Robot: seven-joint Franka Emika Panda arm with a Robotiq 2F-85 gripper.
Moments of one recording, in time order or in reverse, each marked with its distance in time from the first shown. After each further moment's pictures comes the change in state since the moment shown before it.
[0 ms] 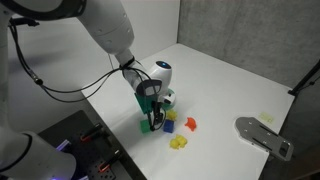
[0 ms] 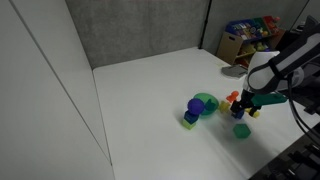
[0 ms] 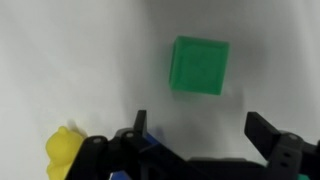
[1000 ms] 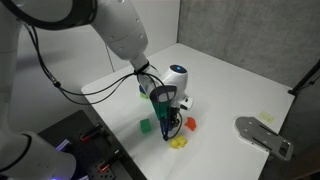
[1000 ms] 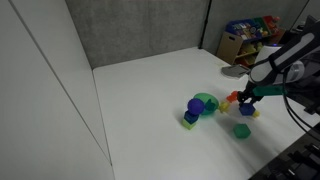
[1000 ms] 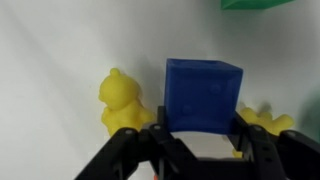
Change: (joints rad) arm -0.048 0.074 -0.090 0.119 -0.004 0.066 0.009
